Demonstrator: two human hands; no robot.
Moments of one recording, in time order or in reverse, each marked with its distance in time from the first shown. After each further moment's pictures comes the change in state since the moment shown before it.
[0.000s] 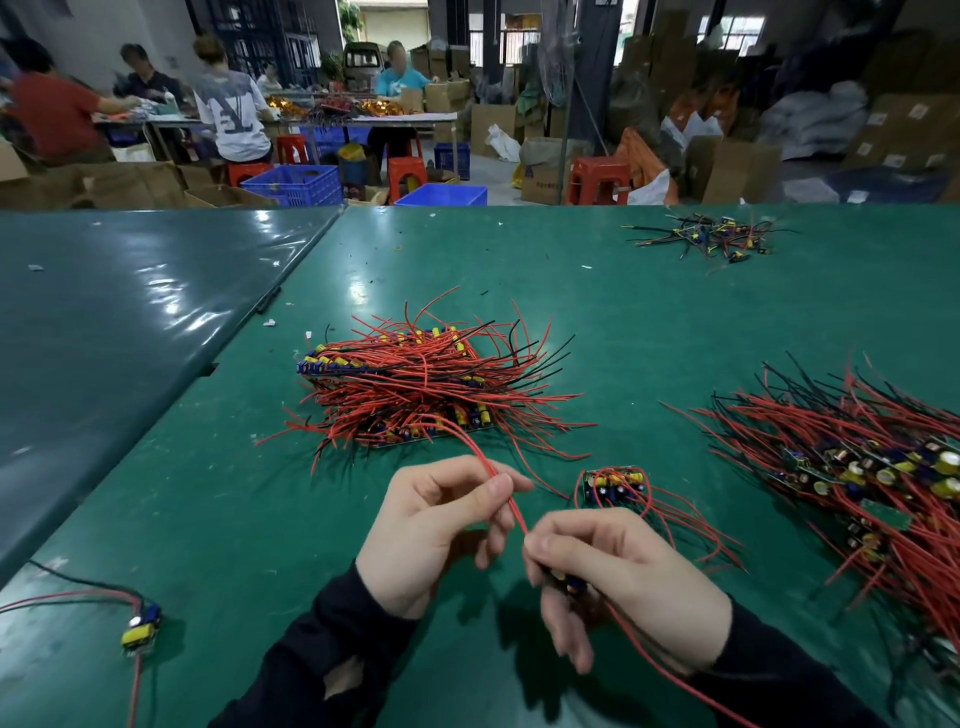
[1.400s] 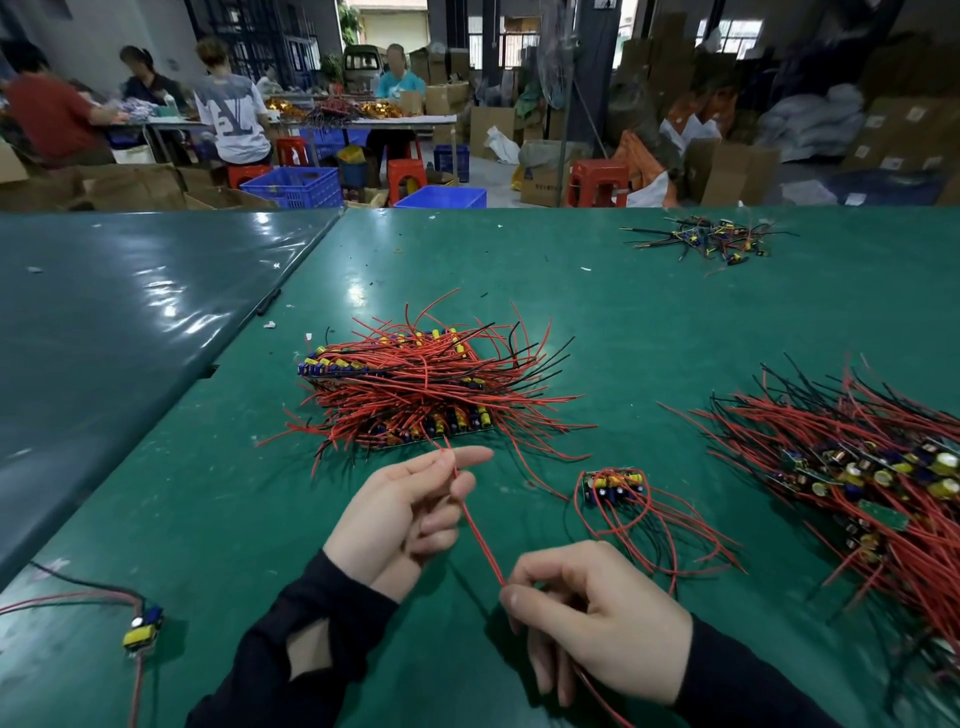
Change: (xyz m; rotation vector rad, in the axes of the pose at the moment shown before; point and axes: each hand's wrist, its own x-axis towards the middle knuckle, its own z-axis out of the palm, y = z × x) left_hand 0.012 0.001 -0.021 -0.265 0.138 -0.279; right_hand 0.001 0.019 0.005 -0.530 0.047 0.026
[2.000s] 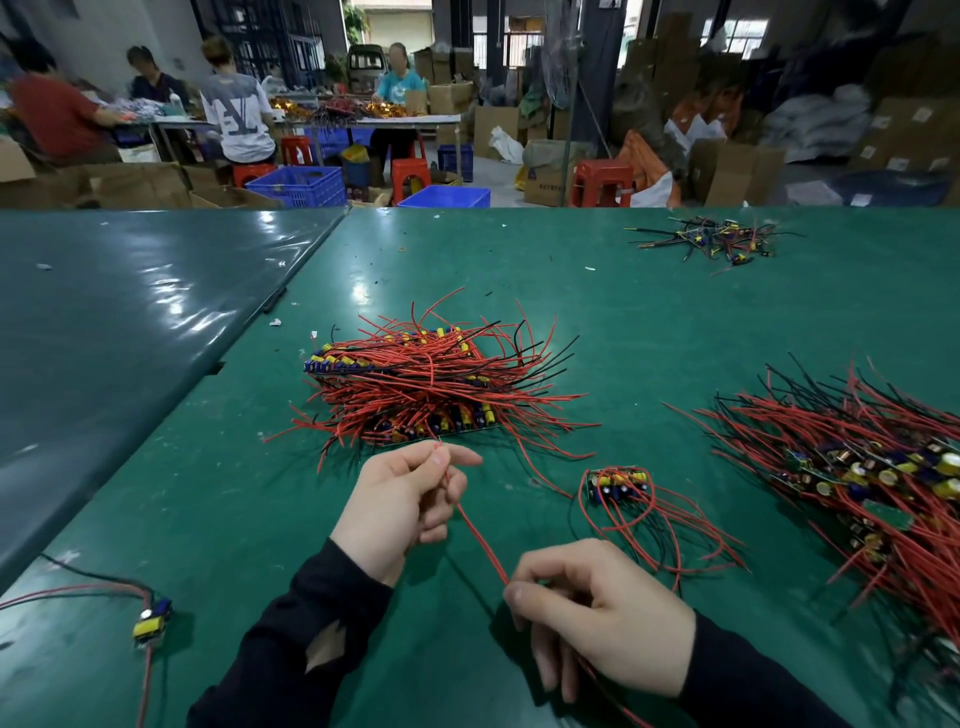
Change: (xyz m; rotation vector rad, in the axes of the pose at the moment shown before) left_hand -0.003 0.004 0.000 0.256 0.087 0.160; right_hand 0.000 -0.003 0.001 0.086 -0.038 0.046
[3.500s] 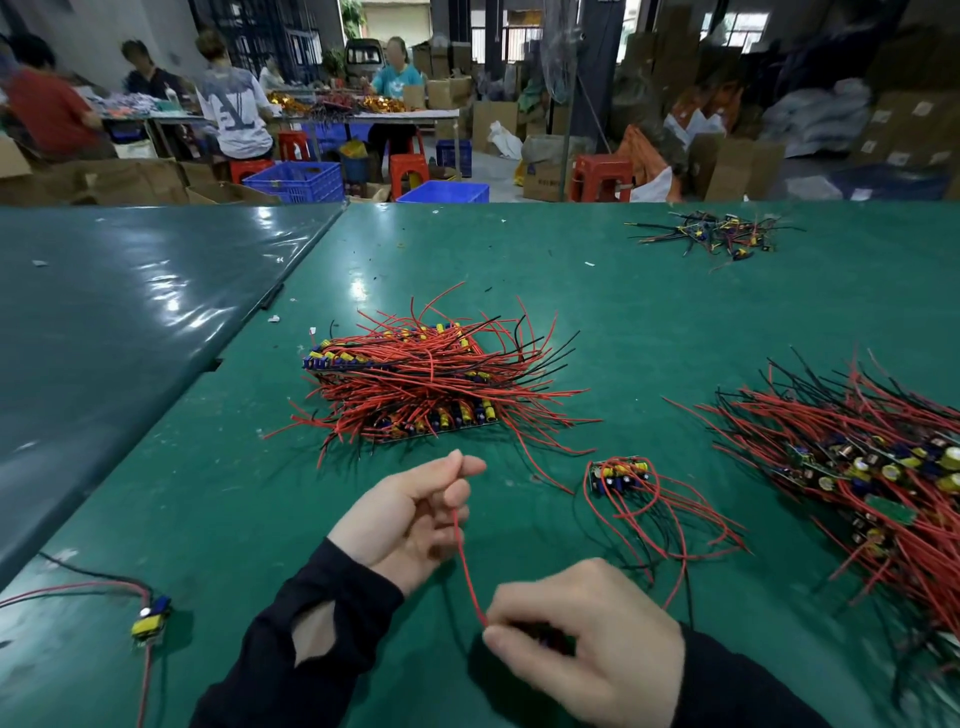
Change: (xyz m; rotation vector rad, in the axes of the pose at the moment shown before) left_hand 0.001 -0.004 0.000 -0.313 -0.037 -0.363; right_hand -0.005 0.001 0.006 -0.661 0.093 -0.452
